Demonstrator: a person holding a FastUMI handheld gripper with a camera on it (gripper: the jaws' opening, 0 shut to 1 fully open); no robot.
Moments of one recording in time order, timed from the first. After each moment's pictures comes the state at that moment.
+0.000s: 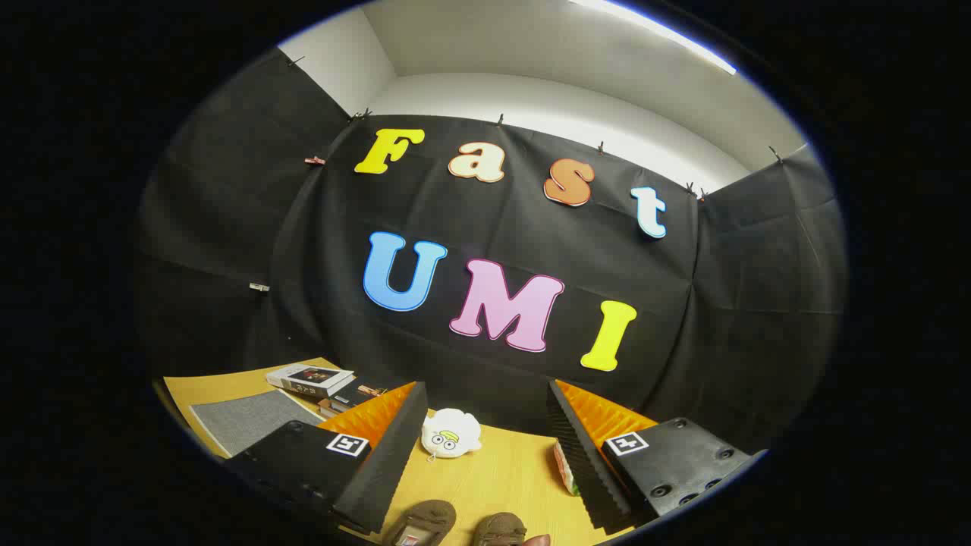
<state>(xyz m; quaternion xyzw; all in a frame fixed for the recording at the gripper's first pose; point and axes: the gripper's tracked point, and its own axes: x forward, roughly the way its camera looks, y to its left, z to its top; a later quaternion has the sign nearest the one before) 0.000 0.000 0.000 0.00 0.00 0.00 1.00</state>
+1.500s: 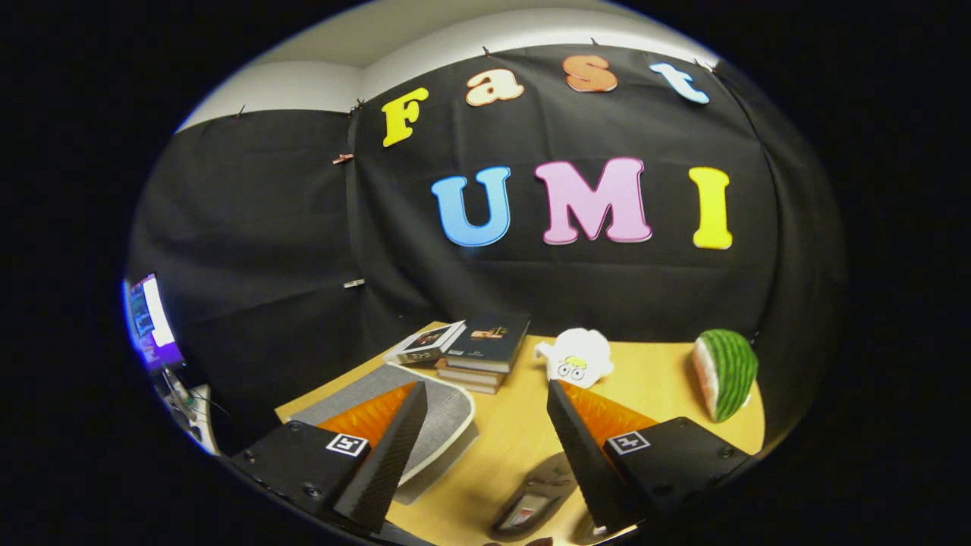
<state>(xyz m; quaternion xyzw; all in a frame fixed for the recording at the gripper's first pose) -0.008 0.088 -0.099 0.22 0.17 0.22 0.94</state>
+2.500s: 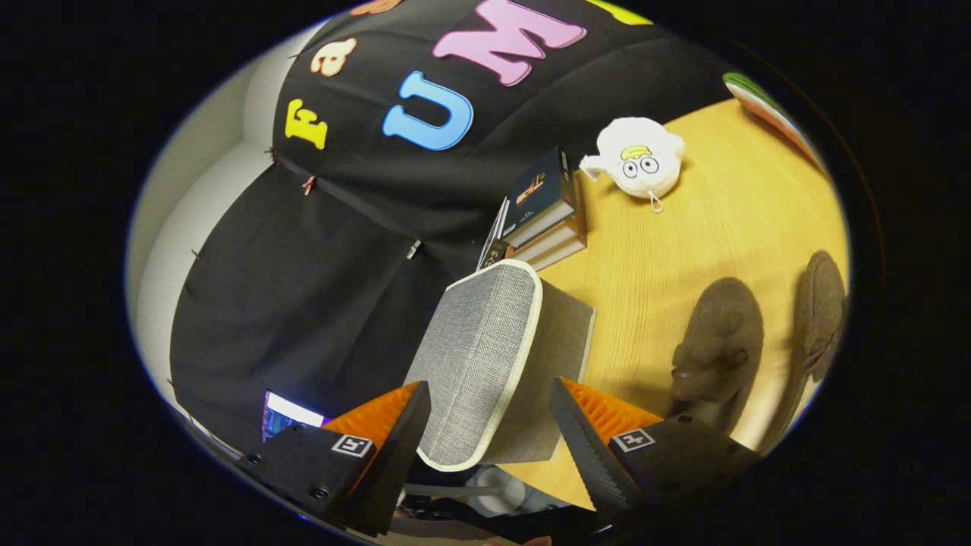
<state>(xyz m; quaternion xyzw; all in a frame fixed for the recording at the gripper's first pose) -0.035 0.178 -0.200 0.52 0.38 0.32 0.70</state>
